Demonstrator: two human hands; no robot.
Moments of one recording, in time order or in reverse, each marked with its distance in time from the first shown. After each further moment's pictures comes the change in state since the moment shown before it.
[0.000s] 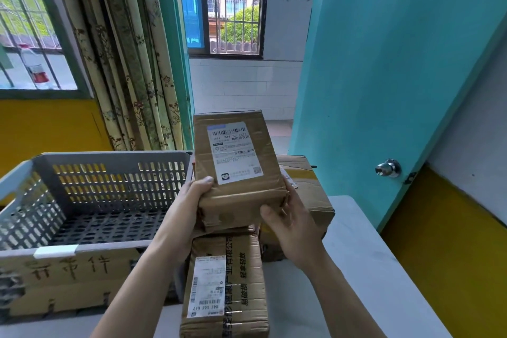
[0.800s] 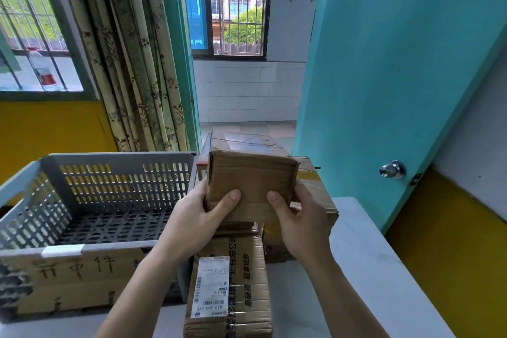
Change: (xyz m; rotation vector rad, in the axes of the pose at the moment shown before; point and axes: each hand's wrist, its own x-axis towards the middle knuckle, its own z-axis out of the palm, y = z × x) left_hand -0.015 0.008 0.000 0.583 0.006 0.390; right_hand 0.005 -0.025 0.006 -0.277 0.275 0.002
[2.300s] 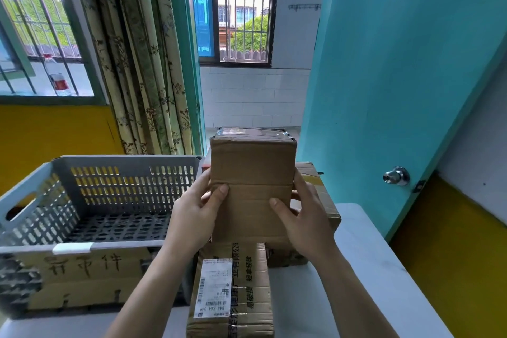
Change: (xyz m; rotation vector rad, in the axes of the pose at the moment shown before) left_hand 0.001 -0.005 0.002 -0.186 0.158 0.045; right_hand 0.008 0.001 -0.008 -0.013 -0.171 -0.049
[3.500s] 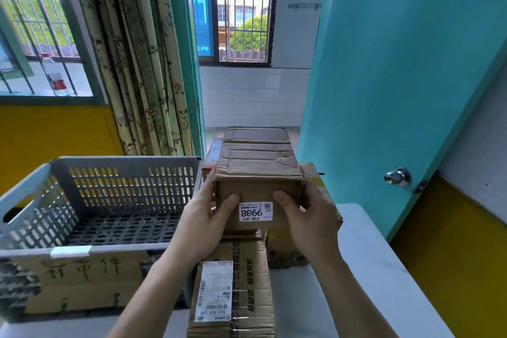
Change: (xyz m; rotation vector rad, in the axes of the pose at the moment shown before) left_hand 0.003 -0.011 0.004 0.170 -0.093 0.041; right_hand -0.002 -0.012 -0.003 -0.051 0.205 -0.030
